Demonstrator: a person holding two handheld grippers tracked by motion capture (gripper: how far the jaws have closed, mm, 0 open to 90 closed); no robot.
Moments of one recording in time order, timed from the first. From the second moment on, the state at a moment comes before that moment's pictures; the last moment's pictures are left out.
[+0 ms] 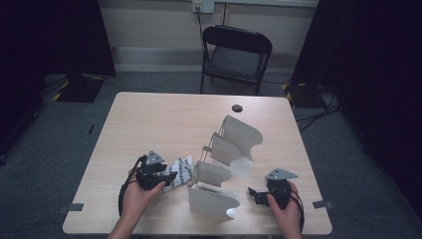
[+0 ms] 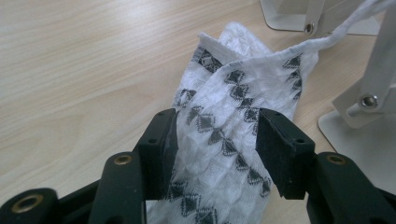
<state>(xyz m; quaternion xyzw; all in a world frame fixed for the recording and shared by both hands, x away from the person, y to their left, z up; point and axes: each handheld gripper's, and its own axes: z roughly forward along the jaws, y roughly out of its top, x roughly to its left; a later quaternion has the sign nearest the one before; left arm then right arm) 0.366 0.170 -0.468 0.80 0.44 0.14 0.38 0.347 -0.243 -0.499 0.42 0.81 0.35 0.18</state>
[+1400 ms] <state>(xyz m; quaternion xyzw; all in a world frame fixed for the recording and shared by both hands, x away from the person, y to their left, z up) 0.393 0.114 -0.390 0.80 0.40 0.16 0.41 0.349 -0.242 -0.499 0.42 0.82 0.35 0.18</state>
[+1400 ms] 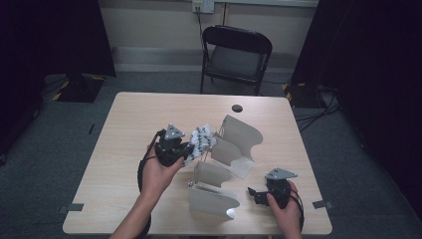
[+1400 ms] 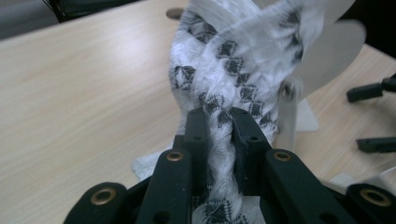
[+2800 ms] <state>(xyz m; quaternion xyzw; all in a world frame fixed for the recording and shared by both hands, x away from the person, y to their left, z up) 0.392 0.135 -0.410 0.80 0.43 0.16 0.40 0.349 -0.242 -0.499 0.42 0.82 0.35 0.18</state>
